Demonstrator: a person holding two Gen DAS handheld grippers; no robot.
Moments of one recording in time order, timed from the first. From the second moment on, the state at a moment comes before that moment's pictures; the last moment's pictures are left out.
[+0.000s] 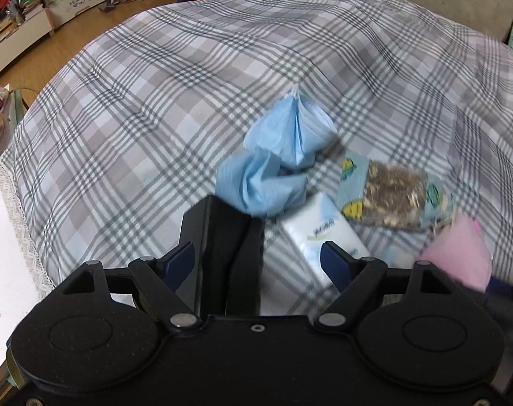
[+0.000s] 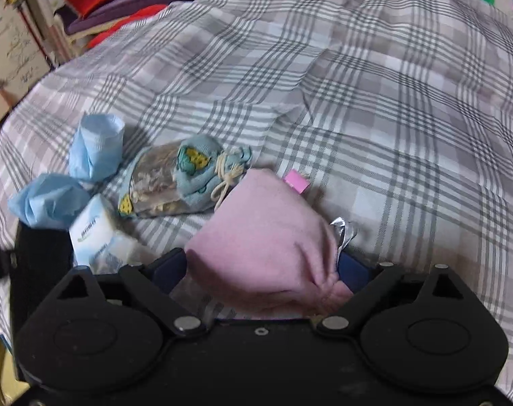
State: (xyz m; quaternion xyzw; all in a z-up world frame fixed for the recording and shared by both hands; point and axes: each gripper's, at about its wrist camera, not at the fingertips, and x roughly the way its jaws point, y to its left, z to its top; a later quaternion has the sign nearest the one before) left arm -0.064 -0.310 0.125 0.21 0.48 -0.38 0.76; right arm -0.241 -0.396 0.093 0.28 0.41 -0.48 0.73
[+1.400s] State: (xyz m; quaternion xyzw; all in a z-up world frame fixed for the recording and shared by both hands) left arm -0.059 -0.368 0.112 0.23 0.46 -0.39 0.76; right arm -0.296 -0.412 0.119 0.34 0.27 -0.50 0.75
